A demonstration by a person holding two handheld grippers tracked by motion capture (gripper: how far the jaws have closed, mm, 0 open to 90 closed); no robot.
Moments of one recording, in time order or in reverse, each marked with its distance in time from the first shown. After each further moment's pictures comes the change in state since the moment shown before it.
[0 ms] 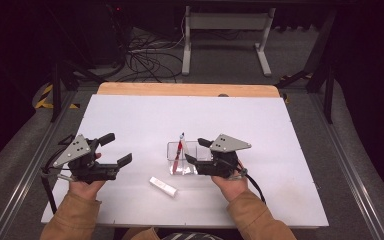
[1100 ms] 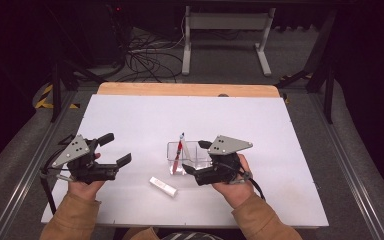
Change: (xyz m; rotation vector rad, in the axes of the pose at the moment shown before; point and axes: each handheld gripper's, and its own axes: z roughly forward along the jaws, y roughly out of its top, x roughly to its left) left arm 0.000 0.000 -0.002 -0.003 0.006 0.004; right arm 0.023 0.029 -0.022 0.077 0.072 -0.039
